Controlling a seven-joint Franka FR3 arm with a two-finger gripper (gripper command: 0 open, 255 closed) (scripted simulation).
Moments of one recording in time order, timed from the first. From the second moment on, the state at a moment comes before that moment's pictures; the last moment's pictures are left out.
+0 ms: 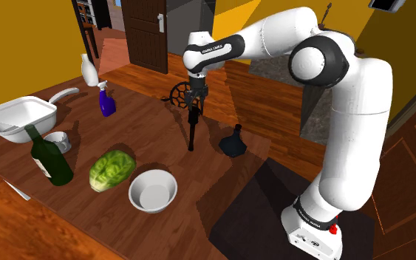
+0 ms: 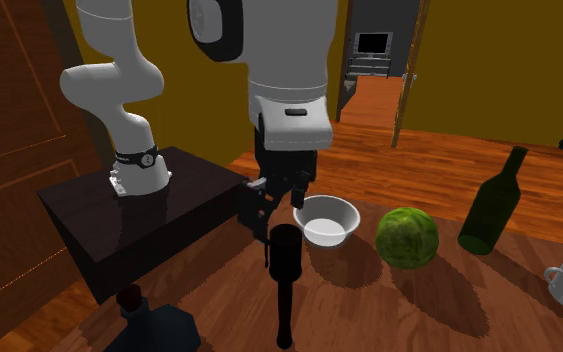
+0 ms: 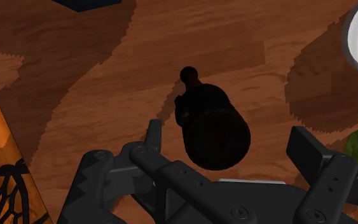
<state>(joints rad) -0.10 0.43 -0.02 -1.65 0.03 1.99 -0.14</state>
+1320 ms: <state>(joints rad) -0.10 0.50 -0.02 -1.65 0.03 2.06 -0.15</state>
